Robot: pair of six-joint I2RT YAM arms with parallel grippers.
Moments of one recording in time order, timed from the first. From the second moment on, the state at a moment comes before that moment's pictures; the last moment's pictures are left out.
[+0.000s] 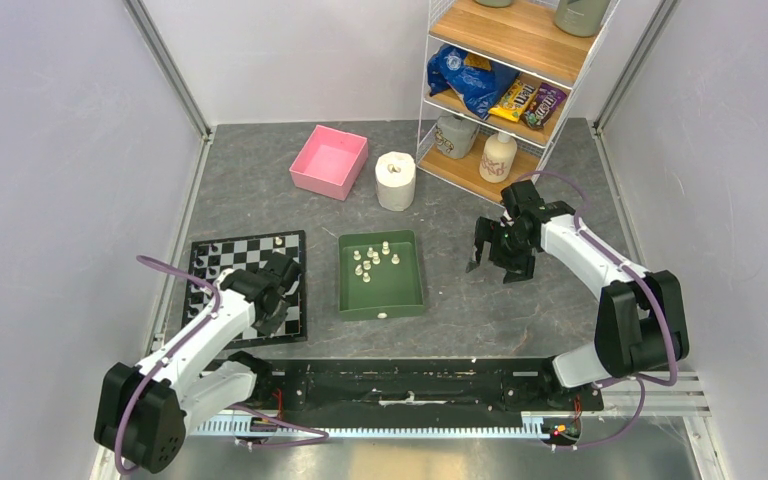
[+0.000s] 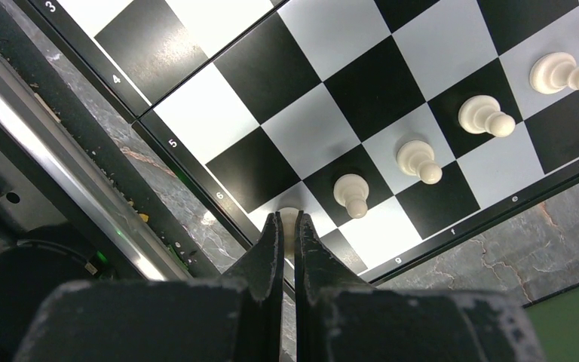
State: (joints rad) left arm -0.40 0.99 0.56 -1.06 -0.45 -1.48; right arm 0.25 1.46 0.99 -0.80 -0.19 0.48
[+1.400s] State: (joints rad) left arm -0.40 0.81 0.71 -0.97 -0.39 -1.24; right arm 0.24 1.47 0.99 -0.78 -0.21 0.48
